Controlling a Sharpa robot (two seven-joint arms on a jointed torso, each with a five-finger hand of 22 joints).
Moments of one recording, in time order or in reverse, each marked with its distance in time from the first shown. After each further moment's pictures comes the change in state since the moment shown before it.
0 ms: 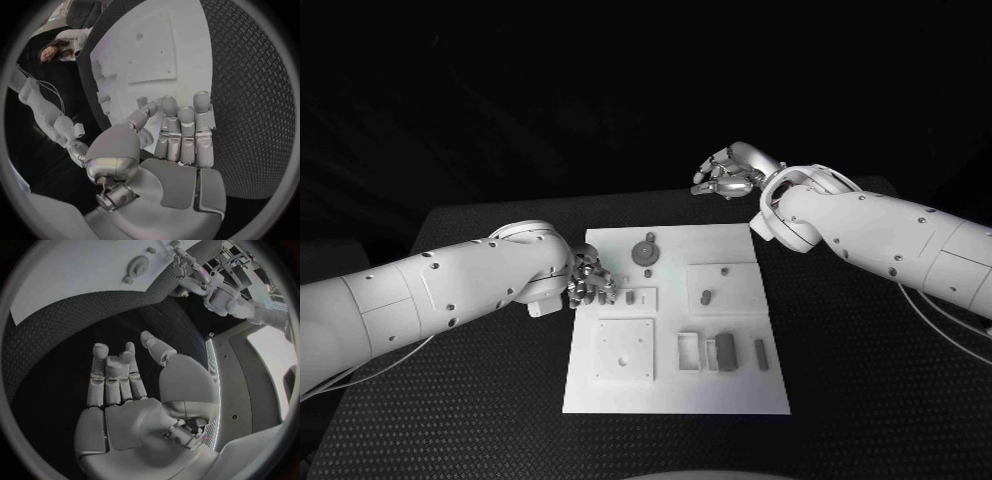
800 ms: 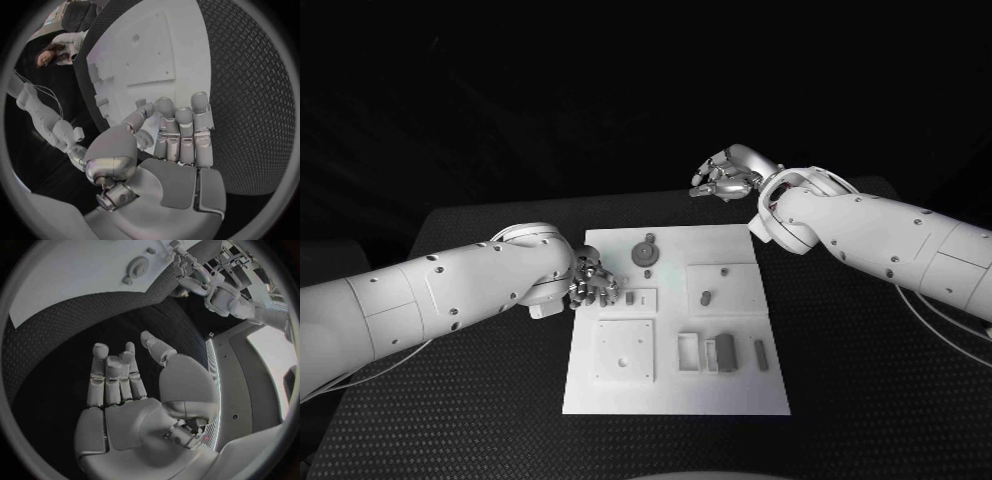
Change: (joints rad) left arm -0.001 0.005 -0.002 0.010 -0.035 -0.002 -0.020; left_hand -0.087 -0.037 0.010 0.020 0.046 0.026 -0.039 0.019 -0.004 0.020 -0.040 0.029 -0.006 -0.001 -0.030 0.021 -0.028 0.000 -0.016 -0.019 0.034 0.001; right arm -0.004 0.007 0.000 -0.005 0.000 0.000 0.000; right_hand 0.000 0.000 0.000 0.000 0.000 0.000 0.004 0.000 0.000 0.000 0.000 0.000 0.000 0.001 0.002 0.000 0.000 0.000 0.000 0.000 0.000 0.000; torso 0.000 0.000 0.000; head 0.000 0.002
